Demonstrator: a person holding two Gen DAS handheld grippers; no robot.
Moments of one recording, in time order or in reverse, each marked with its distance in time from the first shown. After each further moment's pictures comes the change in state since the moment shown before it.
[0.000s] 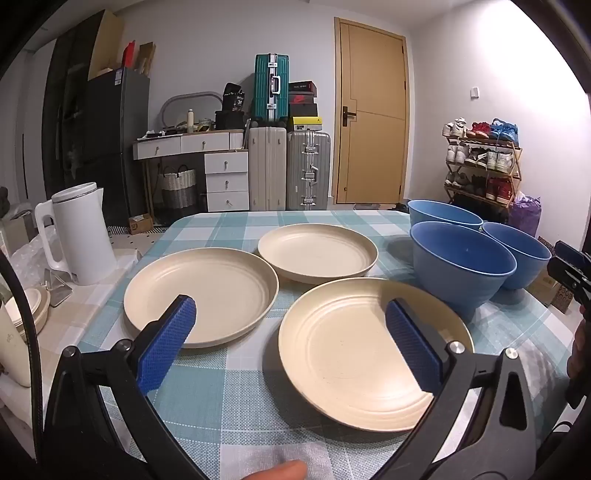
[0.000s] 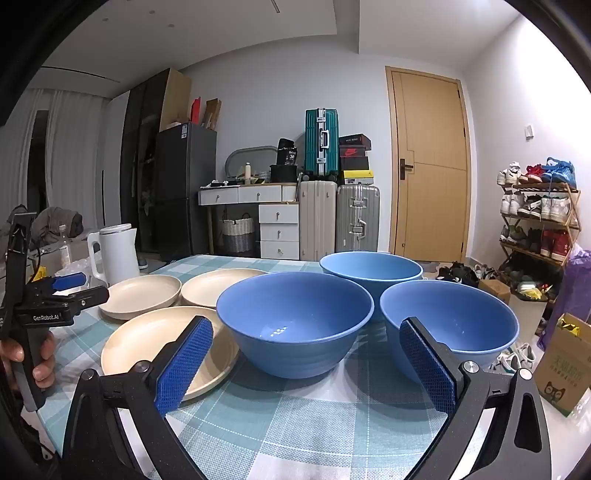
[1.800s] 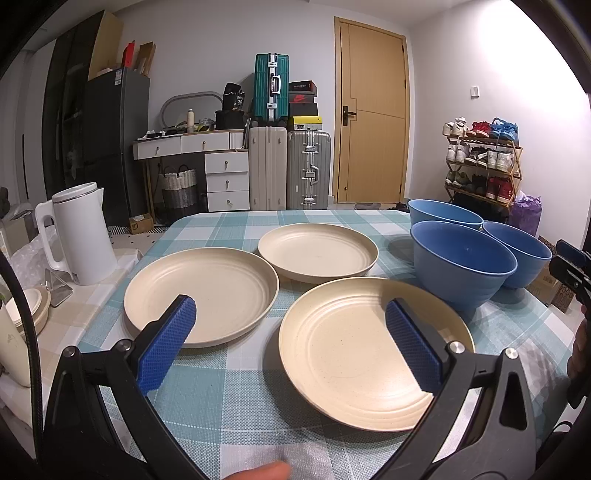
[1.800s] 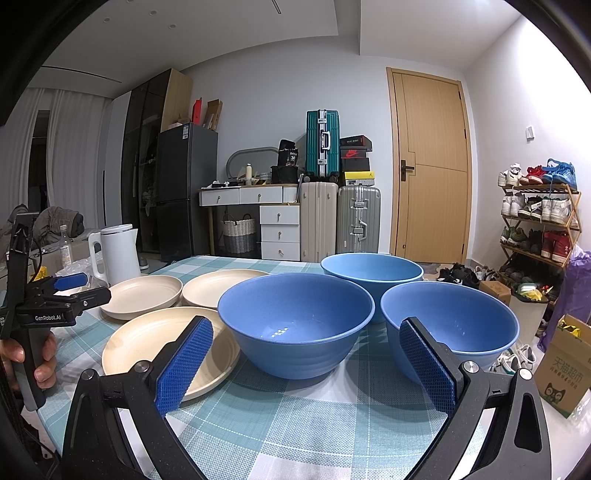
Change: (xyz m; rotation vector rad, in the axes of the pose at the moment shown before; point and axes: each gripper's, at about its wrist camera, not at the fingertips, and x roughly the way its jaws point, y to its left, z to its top) left arm 0.000 0.000 0.000 0.007 -0.007 0.003; right arm 0.001 0.001 0.000 -0.001 0.002 0.002
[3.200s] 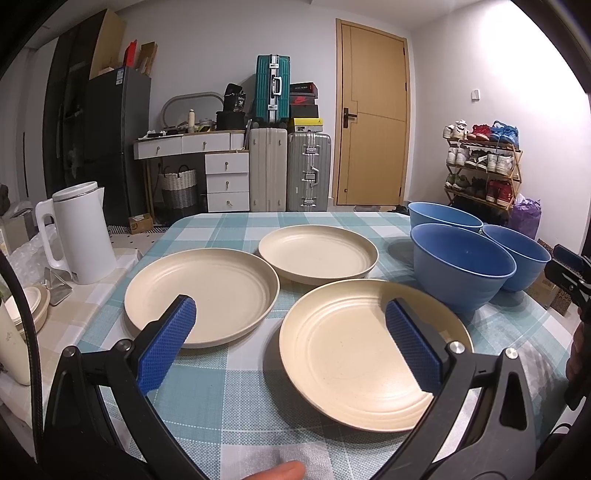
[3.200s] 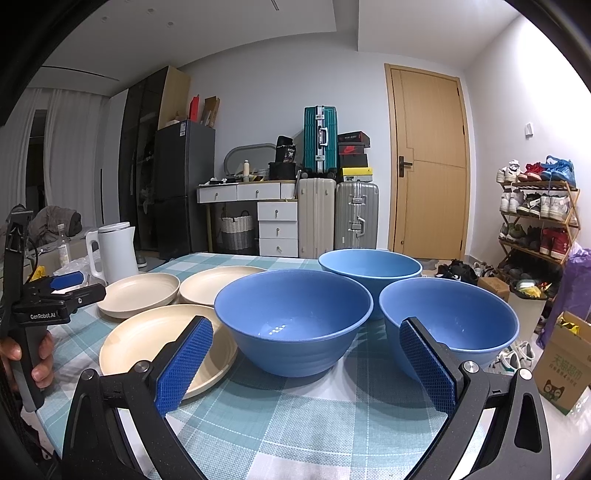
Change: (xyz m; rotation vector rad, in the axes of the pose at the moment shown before) left arm -0.006 0.006 -0.001 -0.018 -0.004 -0.009; right arm 0.006 -0.002 -0.001 0.005 0.015 -0.006
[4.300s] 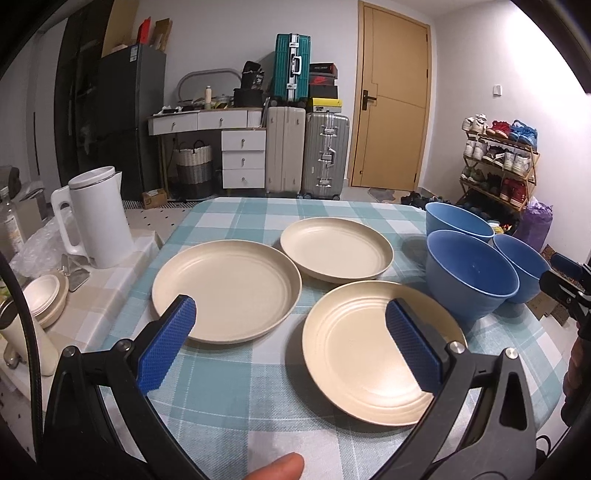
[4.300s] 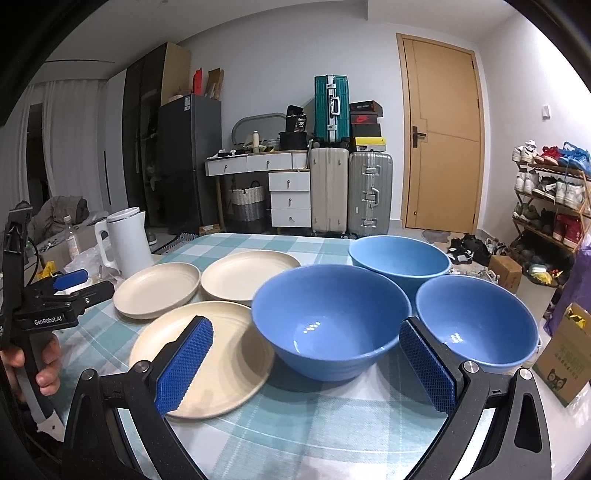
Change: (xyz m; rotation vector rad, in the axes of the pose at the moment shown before) left arm -0.018 0.015 0.037 -0.057 0.108 0.056; right arm 0.017 0.035 0.053 0.009 0.157 0.057
